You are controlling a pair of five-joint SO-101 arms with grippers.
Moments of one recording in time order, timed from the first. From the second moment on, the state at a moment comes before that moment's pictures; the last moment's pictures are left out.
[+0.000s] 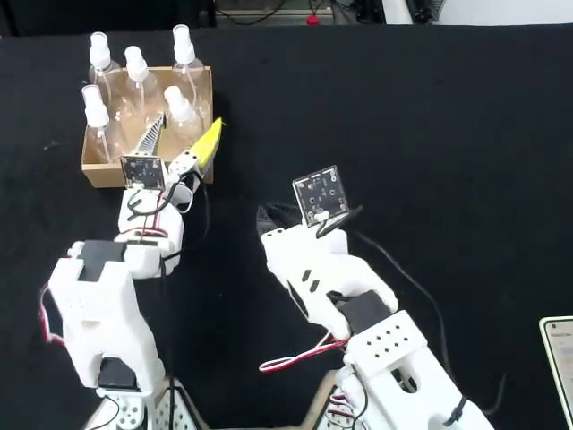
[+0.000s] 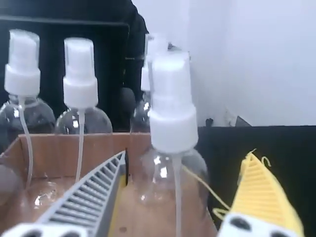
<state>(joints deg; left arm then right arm) -2.9 22.1 52.6 -72.8 1.1 -27.7 -60.4 79.3 20.1 -4.9</state>
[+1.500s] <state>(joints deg) -8.2 -59.6 95.3 2.6 1.2 -12.4 -97.6 87.1 56.4 -0.7</state>
